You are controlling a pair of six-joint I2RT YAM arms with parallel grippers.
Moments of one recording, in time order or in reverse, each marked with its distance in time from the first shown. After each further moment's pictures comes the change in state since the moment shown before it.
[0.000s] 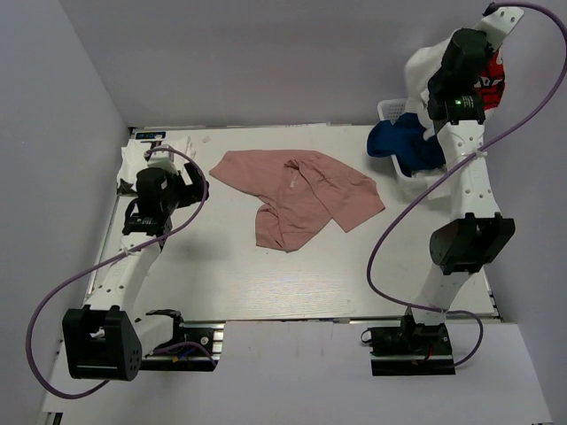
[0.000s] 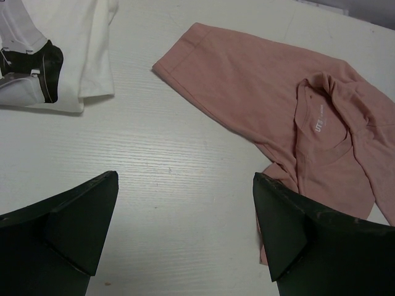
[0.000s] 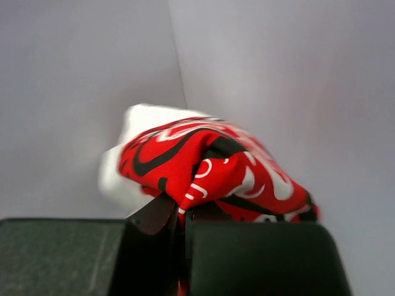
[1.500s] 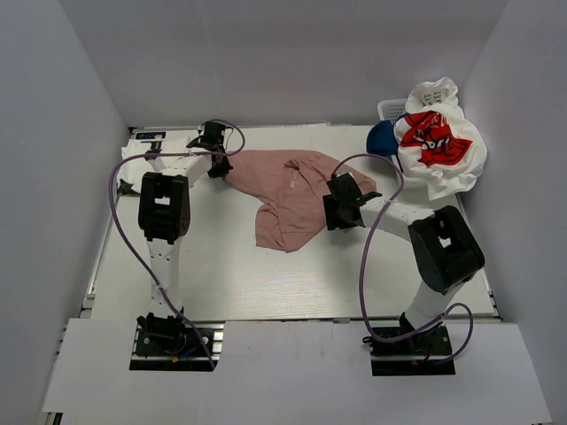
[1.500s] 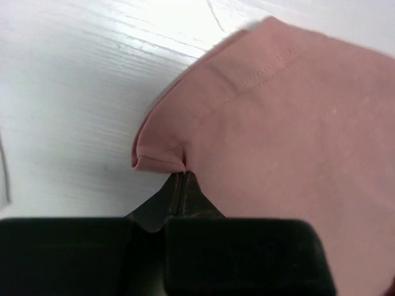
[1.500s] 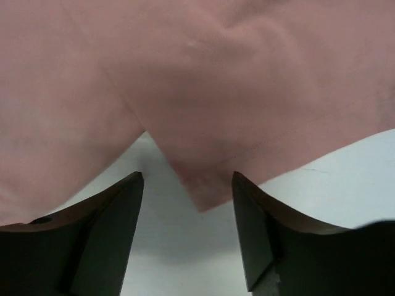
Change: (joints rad) left arm -0.130 1.172 1.005 -0.400 -0.254 -0.161; right arm 0.463 -0.121 -1.130 -0.126 -0.499 0.161
